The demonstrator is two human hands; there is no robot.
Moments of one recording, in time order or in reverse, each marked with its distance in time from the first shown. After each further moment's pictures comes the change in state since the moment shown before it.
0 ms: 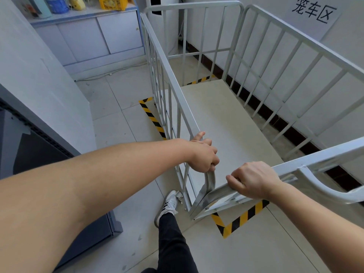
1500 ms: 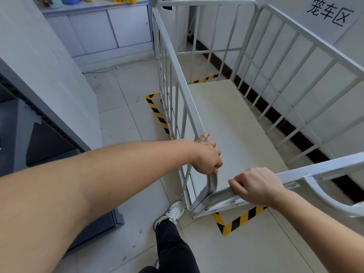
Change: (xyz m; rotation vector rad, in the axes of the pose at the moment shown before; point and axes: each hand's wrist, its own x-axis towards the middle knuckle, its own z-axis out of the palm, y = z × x) left_hand -0.019 0.002 0.004 0.007 -0.022 -0.004; right_hand -0.003 -0.015 0.001 0.027 -0.002 -0.020
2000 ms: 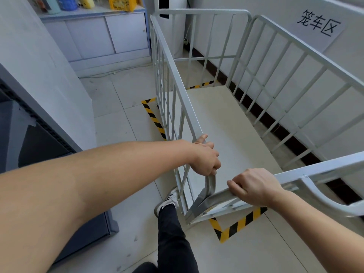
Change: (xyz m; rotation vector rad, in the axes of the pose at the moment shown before) left_hand -0.001 0.000 0.001 0.022 0.001 -0.004; right_hand 0.000 -0.005 -0.005 0.021 -0.001 0.033
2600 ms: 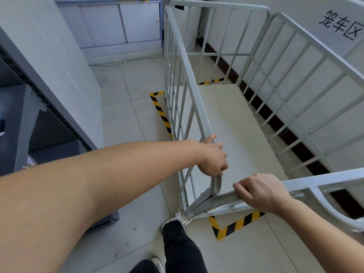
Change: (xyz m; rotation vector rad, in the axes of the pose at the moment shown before) left_hand 0.000 0.001 0.001 -0.003 0.010 -0.013; right_hand -0.002 0.004 0.001 -0.014 -0.024 -0.034
